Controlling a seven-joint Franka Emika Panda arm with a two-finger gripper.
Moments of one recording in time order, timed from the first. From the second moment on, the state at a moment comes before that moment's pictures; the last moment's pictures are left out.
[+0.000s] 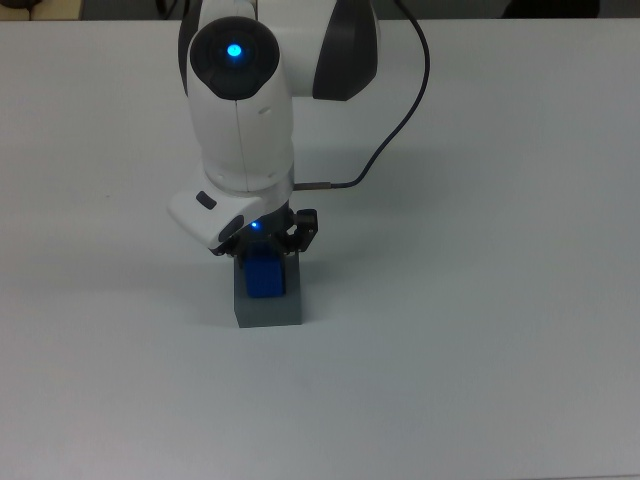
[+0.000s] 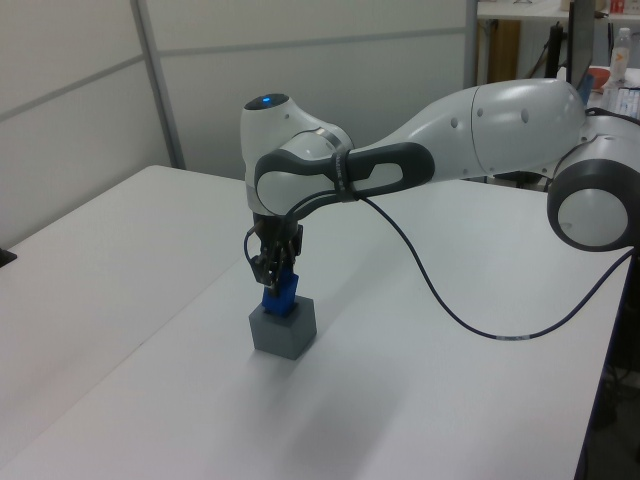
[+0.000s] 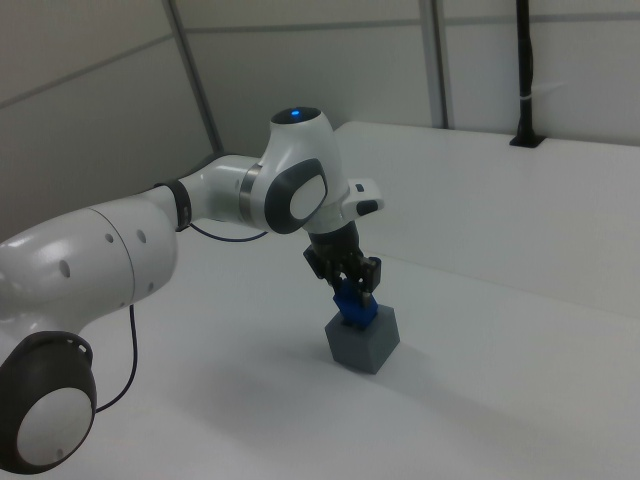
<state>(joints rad) 0.02 0.57 0.02 -1.28 -0.02 1.93 -0.01</state>
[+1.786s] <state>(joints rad) 0.02 0.10 0.01 -1.67 -0.02 1.74 0.02</state>
